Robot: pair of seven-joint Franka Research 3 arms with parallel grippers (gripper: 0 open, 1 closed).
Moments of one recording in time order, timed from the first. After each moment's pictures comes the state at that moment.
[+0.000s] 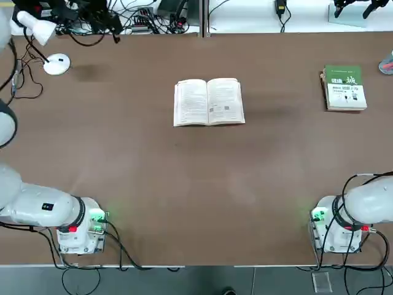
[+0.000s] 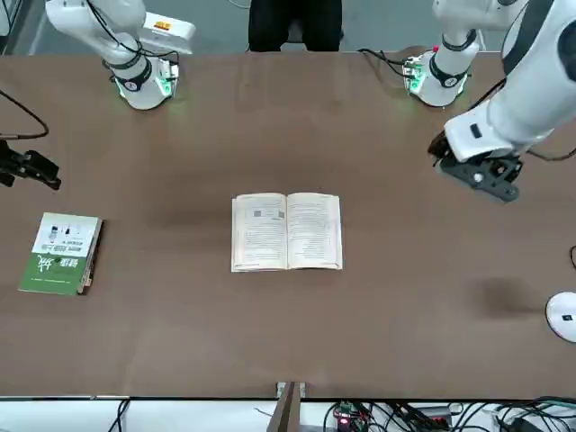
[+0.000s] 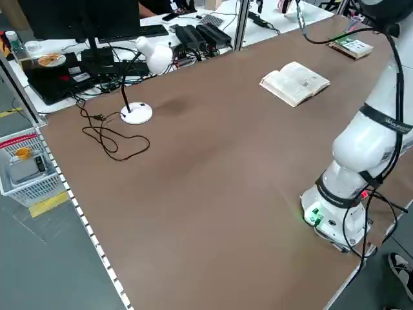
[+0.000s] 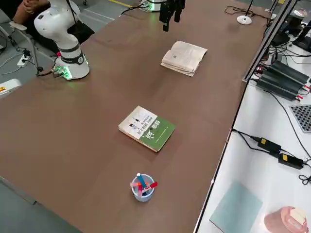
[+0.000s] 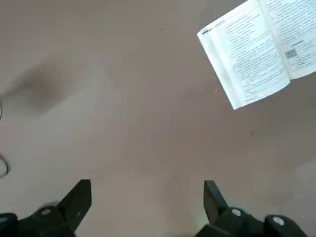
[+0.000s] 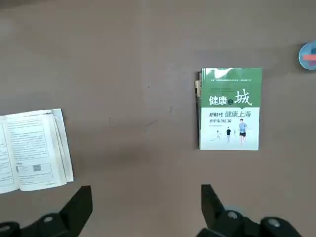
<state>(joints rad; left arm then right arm) -0.18 0.19 -0.20 -1.45 0.04 1.54 0.16 0.09 0.06 0.01 -1.50 -0.01 1.59 0.18</state>
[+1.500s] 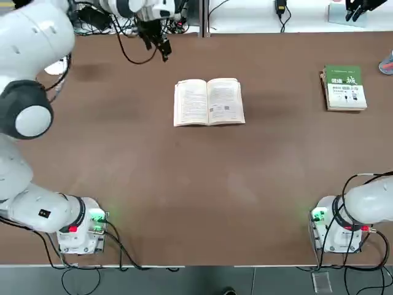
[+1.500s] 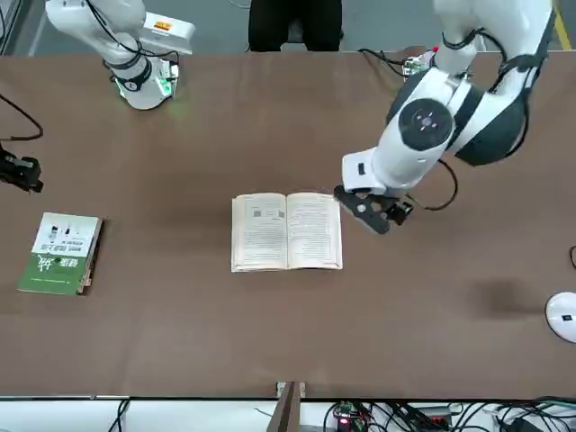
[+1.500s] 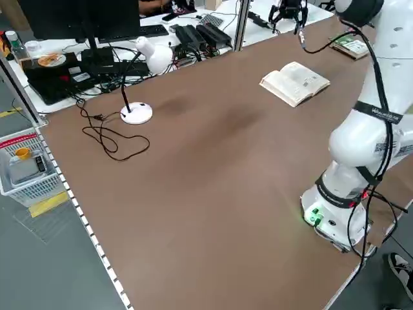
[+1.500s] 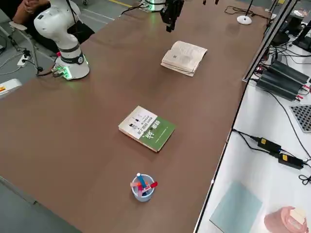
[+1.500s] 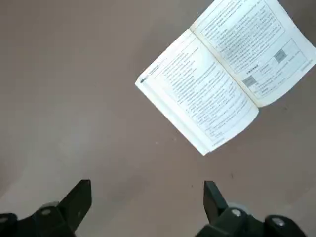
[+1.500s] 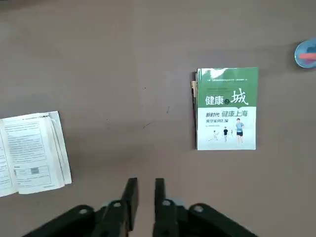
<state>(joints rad) -0.37 0.42 -0.22 -1.42 0.04 1.79 0.18 0.07 0.06 0.00 -1.50 -0.01 1.59 0.18</state>
